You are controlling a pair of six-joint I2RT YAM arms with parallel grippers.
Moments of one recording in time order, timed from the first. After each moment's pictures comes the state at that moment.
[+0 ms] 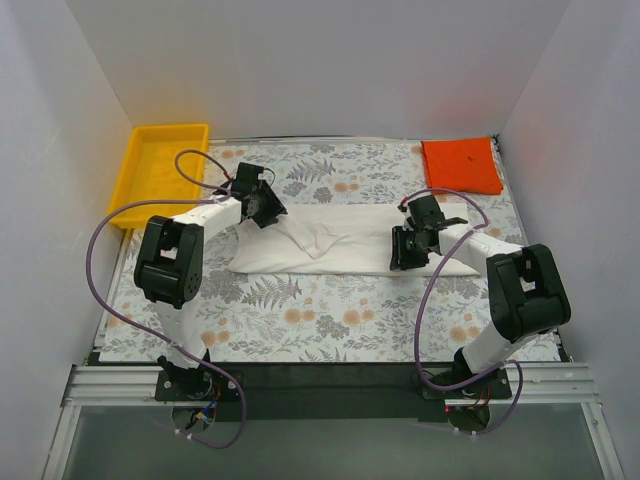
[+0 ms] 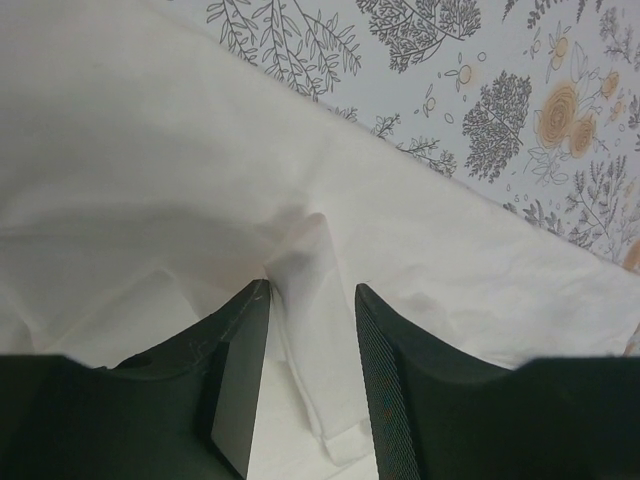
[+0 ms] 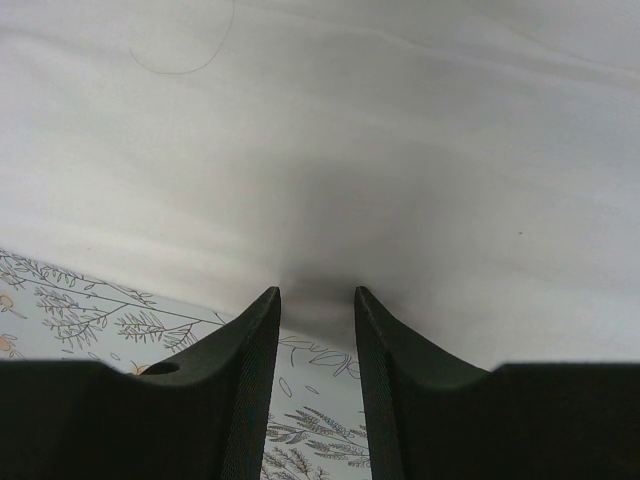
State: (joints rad) left arm -0.30 1.91 1.28 -0.25 0.05 -0.87; right arm 0.32 1.60 0.89 -0.42 -0.18 0.26
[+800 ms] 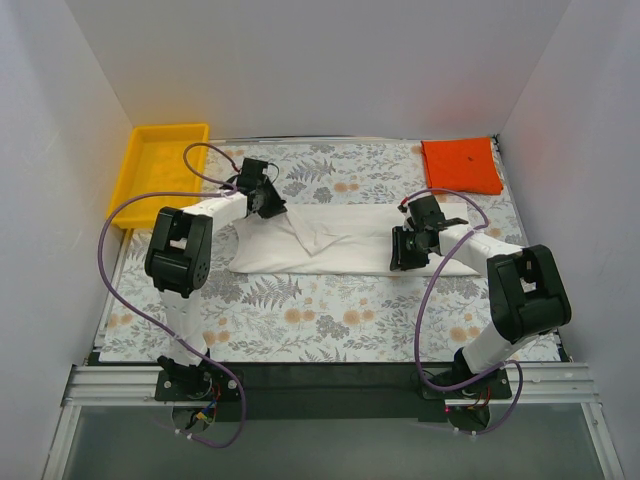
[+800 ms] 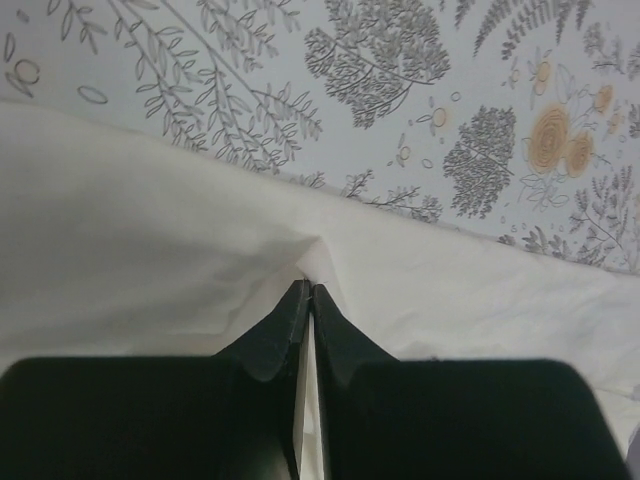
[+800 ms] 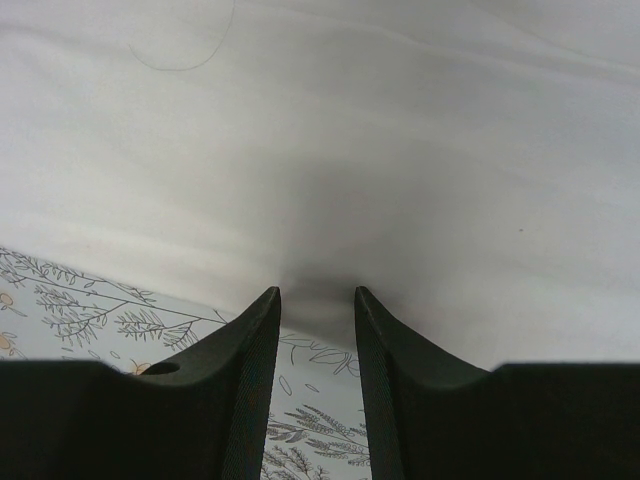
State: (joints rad) left arm -0.30 2.02 1.36 -0.20 0.05 -0.79; right arm 0.32 1.60 0.89 -0.42 -0.18 0.26
